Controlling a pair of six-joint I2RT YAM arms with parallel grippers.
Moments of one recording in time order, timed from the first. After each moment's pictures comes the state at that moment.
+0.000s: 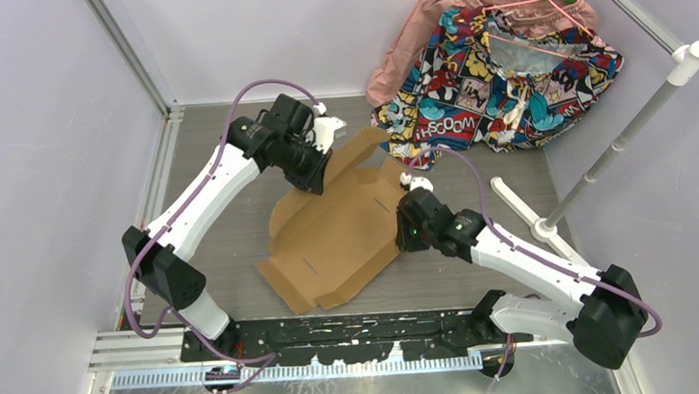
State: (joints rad) left arm -0.62 1.65 1.75 -1.13 0.29 0.10; right arm 0.73 1.09 0.76 -0.56 0.13 0.57
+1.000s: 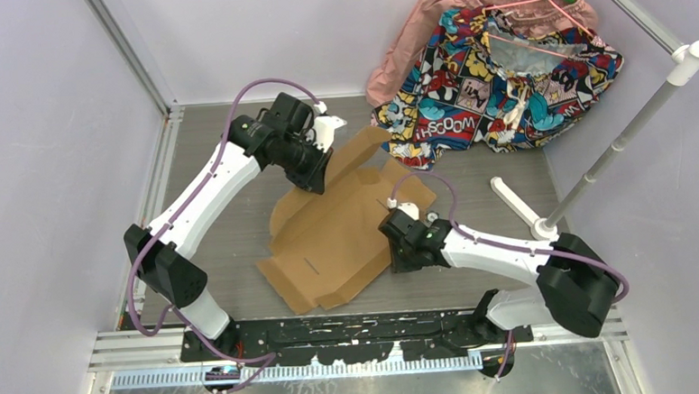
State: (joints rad) left arm -0.61 1.66 1.76 -1.13 0.31 0.10; right arm 0.87 1.27 0.64 -0.52 0.15 0.74
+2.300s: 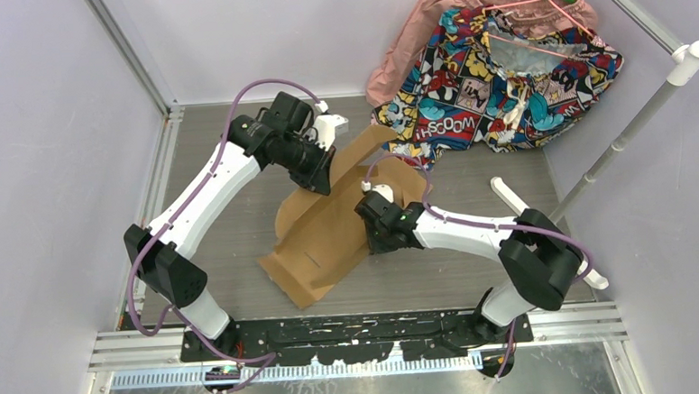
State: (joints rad) left arm -0.61 1.66 1.76 -1.11 0.40 0.07; right arm 0.87 1.51 0.86 -0.44 0.17 0.65
